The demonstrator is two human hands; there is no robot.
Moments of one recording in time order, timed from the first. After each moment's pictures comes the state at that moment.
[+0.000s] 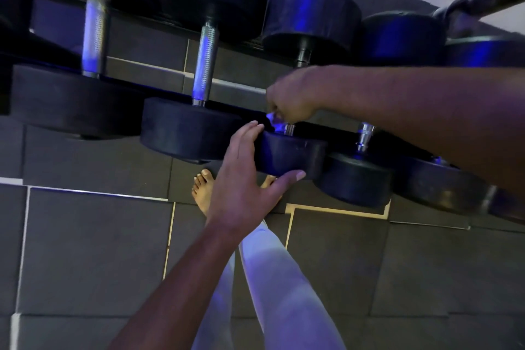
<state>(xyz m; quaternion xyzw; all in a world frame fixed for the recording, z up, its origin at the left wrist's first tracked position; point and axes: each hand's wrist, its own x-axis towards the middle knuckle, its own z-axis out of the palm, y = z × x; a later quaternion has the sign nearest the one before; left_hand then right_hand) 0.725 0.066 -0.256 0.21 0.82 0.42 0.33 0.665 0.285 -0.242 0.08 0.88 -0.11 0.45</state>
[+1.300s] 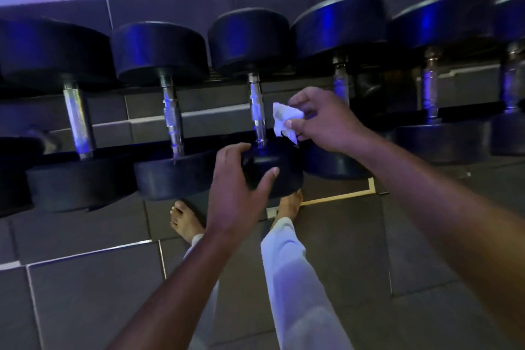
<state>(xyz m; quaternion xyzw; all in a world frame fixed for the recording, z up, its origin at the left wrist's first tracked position) 0.841 0.190 -0.236 0.30 0.82 0.35 0.34 0.935 0.402 -0.222 0.50 0.69 -0.52 0.05</state>
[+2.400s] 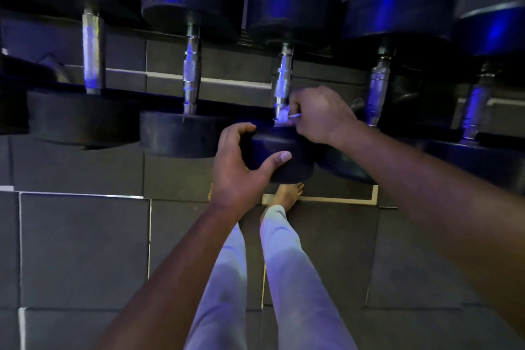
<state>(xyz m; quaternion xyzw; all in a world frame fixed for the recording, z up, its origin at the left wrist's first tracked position) 0.859 0.181 -0.271 0.15 0.83 0.44 0.32 0.897 0.395 -0.273 0.32 0.88 -0.24 0.26</state>
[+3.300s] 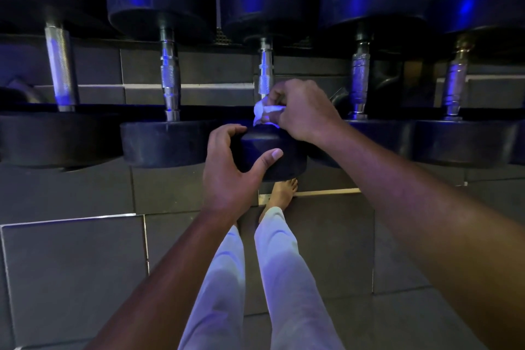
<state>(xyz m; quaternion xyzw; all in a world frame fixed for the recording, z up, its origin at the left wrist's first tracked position) 0.854 0.176 -0.270 0.19 0.82 0.43 0.33 0.904 0.375 -0.272 0.42 0.84 -0.31 0.14</state>
